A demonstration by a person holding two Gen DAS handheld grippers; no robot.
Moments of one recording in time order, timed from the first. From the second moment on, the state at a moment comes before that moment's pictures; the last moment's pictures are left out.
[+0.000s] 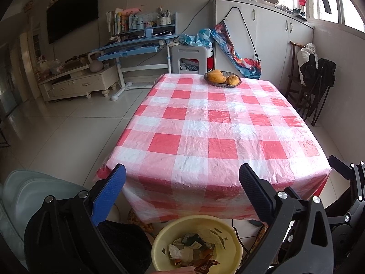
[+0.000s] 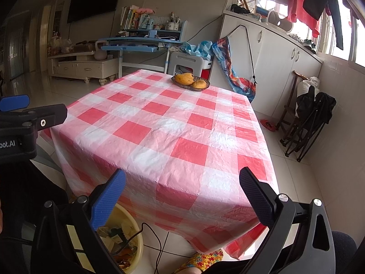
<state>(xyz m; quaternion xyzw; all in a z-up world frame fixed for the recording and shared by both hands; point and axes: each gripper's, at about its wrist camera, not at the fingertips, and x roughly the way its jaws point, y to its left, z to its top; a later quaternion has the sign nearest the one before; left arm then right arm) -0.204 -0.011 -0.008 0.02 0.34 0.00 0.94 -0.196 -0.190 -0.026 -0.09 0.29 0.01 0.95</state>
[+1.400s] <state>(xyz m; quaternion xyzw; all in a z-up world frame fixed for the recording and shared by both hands) -0.204 -0.012 -0.007 0.01 0.34 -0.01 0.94 -0.195 -0.194 -0.028 -0.10 0.29 0.01 0.95</state>
